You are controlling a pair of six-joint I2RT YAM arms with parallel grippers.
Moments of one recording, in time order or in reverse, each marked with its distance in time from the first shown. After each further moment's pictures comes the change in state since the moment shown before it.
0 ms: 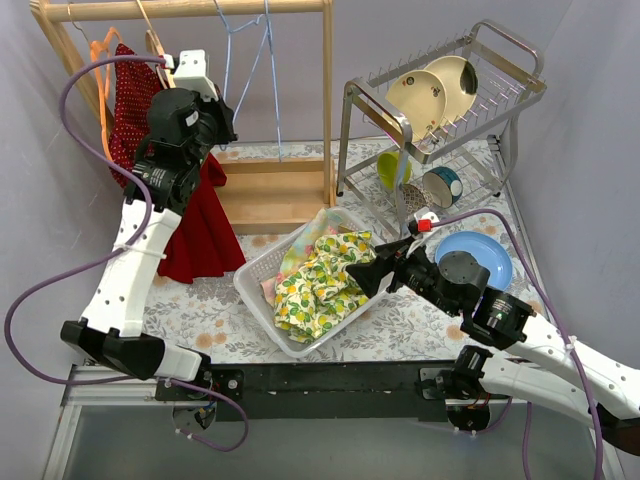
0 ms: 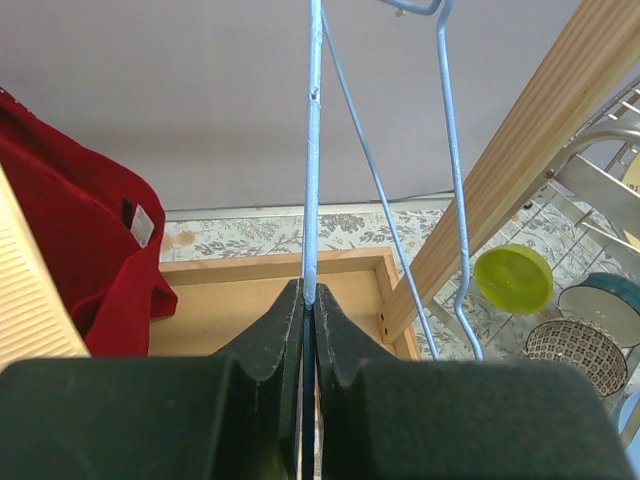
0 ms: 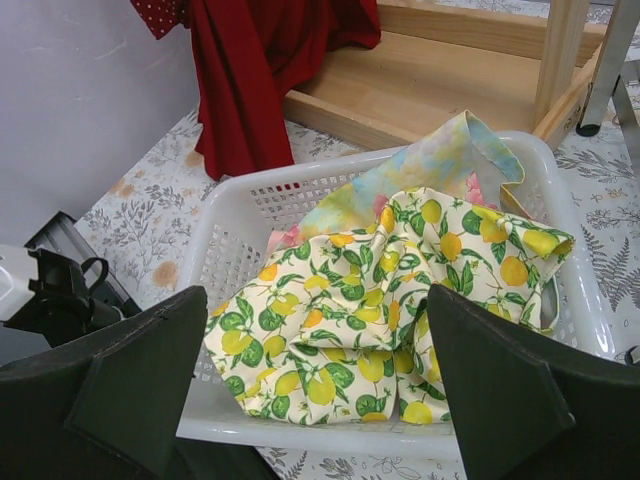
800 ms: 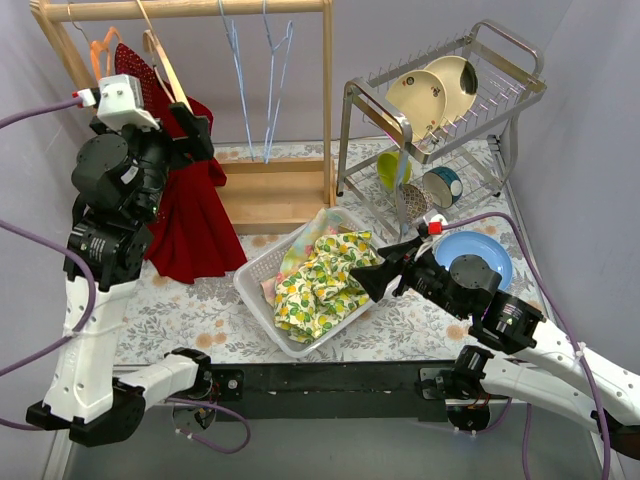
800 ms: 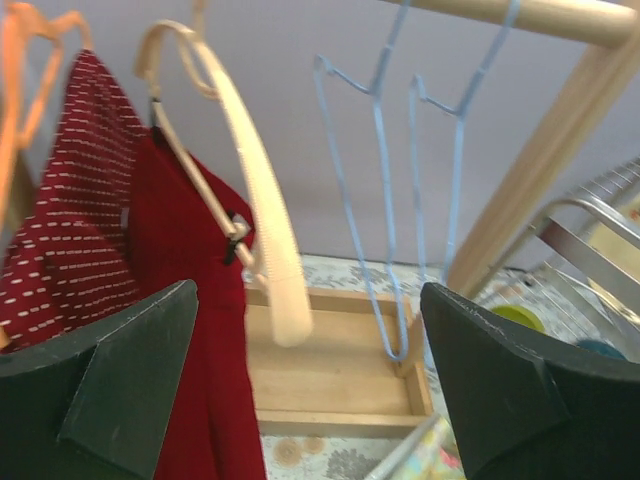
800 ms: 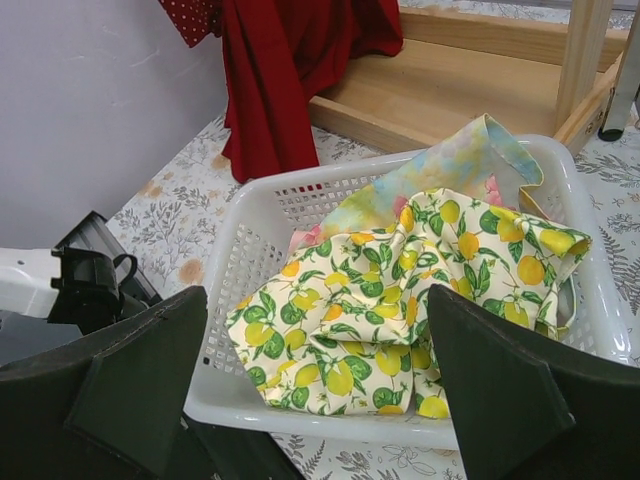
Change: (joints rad) left arm 0.000 -0.298 -0.063 -0.070 -0.101 -0.020; right arm 0.000 -0.058 0.000 -0.024 -0.034 0.020
